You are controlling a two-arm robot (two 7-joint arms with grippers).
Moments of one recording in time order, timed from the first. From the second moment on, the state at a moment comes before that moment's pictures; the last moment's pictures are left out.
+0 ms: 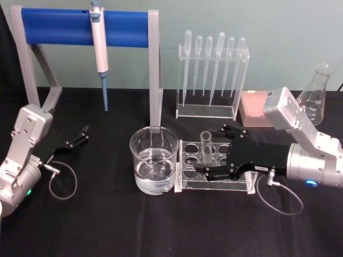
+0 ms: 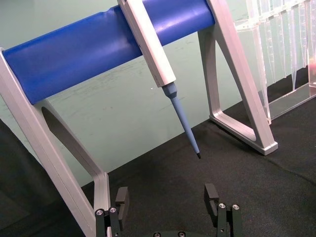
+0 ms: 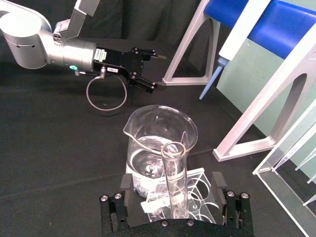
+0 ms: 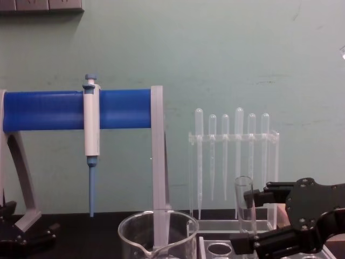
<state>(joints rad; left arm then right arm) -0.20 0.60 0.45 -1.41 -0.25 -0.12 0.03 0.39 0.69 -0.56 -1.62 0.37 0.10 0.71</state>
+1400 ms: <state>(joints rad) -0.20 0.60 0.45 -1.41 -0.25 -0.12 0.03 0.39 0.69 -0.56 -1.62 0.38 0.10 0.71</state>
